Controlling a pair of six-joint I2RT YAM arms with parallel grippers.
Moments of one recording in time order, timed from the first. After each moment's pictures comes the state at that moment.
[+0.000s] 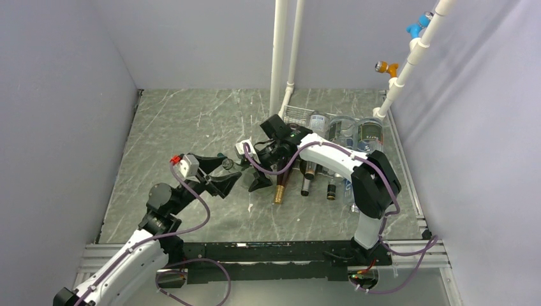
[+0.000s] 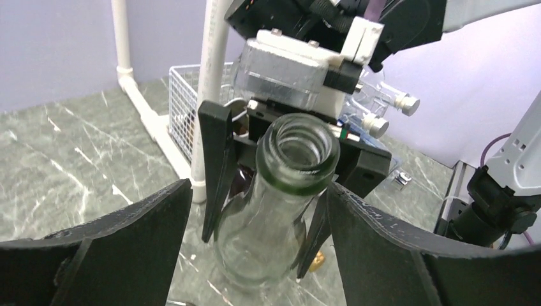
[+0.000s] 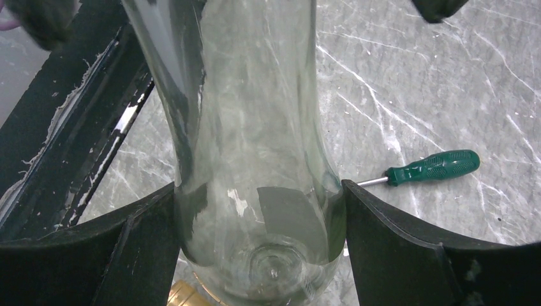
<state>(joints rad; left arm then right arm) -0.51 0.49 0.23 0.48 0.33 -0.30 0.75 1.80 1.38 -0.55 -0.99 -0.91</state>
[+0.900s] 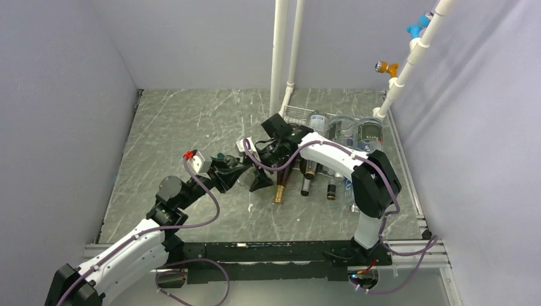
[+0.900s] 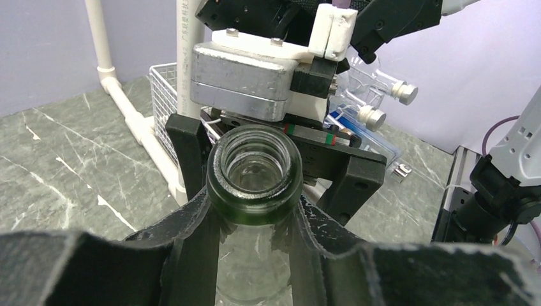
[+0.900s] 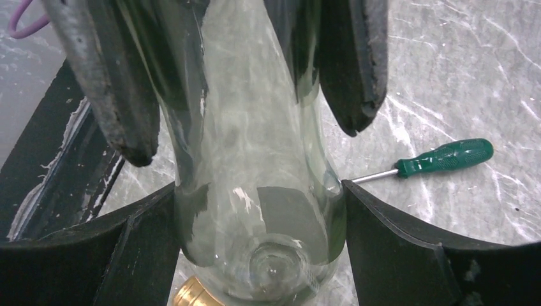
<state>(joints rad) -0.60 0.68 0.28 0.61 0.30 -0.24 0.74 1.80 1.38 -0.57 -0.99 -0.88</state>
